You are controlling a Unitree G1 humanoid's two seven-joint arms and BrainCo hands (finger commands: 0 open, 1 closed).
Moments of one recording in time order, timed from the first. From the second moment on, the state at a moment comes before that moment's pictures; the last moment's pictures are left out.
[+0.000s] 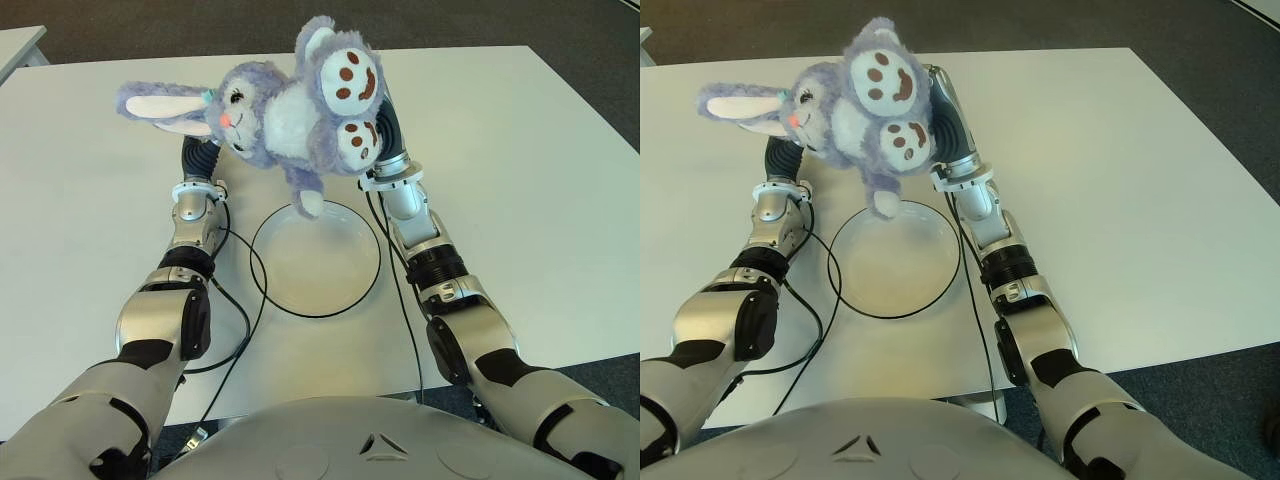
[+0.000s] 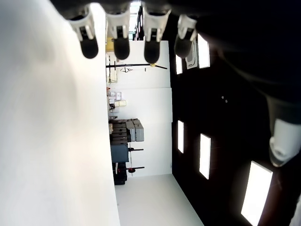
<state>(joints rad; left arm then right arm) -0.65 0.19 0.22 1.13 -0.08 -0.51 0.04 -0.66 -0.05 0.15 0.55 -0.39 -0.87 -0.20</state>
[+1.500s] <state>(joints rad) -0.65 0.18 0.22 1.12 -0.09 -0.51 0.04 -0.64 -0.06 0.17 0.63 -0.30 -1.00 -0.11</state>
